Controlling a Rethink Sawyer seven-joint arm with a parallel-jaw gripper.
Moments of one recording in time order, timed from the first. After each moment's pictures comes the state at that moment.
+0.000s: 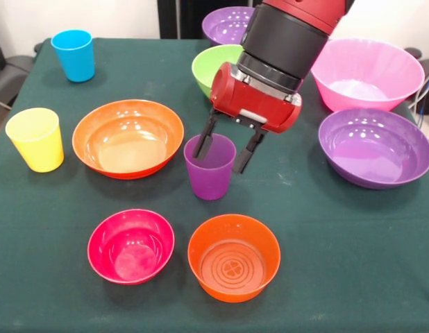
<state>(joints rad) 0.13 -0.30 -0.43 1.17 -0.17 0.36 1.88</state>
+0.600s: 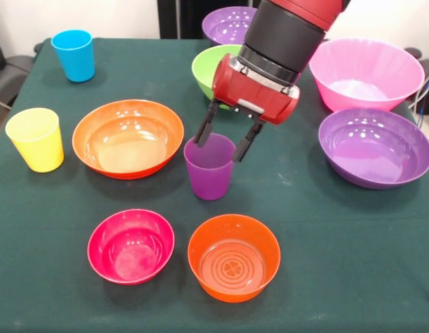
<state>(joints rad) 0.17 -0.30 -0.46 1.22 -0.13 0.36 1.98</state>
